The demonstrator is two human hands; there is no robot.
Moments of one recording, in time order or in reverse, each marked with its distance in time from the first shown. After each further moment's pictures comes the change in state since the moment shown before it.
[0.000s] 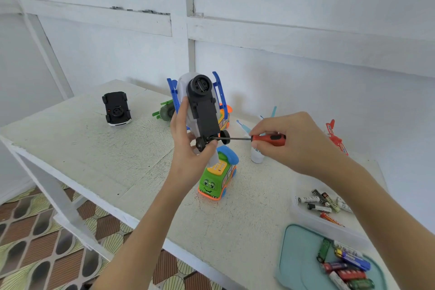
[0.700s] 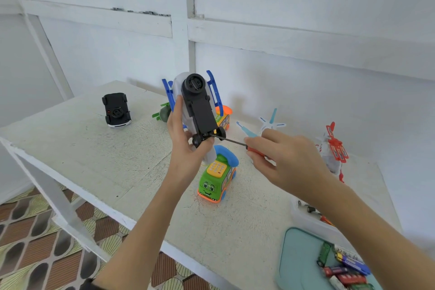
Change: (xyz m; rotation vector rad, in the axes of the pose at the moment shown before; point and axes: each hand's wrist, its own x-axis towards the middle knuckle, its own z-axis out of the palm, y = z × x) left_hand 0.011 -0.013 -0.004 -0.015 0.042 0.000; right_hand -0.013 0.004 0.027 -0.394 0.231 -0.297
